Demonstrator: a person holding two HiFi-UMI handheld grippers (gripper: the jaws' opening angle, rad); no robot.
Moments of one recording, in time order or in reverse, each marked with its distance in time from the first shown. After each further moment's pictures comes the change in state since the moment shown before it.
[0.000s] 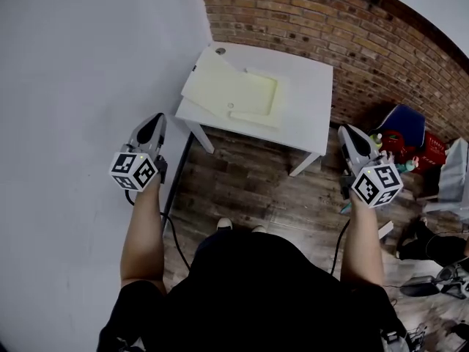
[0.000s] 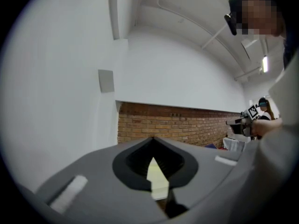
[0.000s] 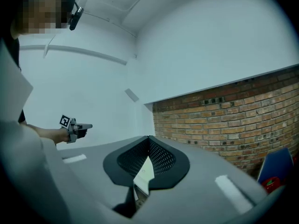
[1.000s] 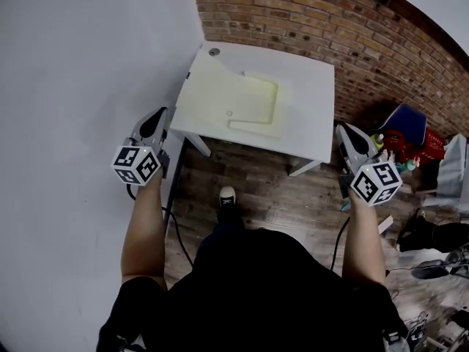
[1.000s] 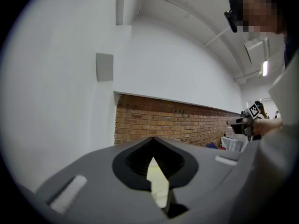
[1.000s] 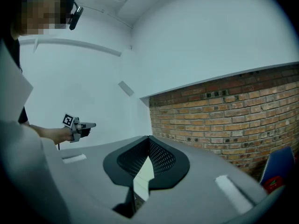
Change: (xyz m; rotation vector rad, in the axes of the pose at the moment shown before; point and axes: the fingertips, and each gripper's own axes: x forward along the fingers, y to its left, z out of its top) left arm 0.097 0.056 -0.021 -0.022 0.046 -0.063; right arm 0.083 -0.016 -0.014 0.015 0.058 -0.034
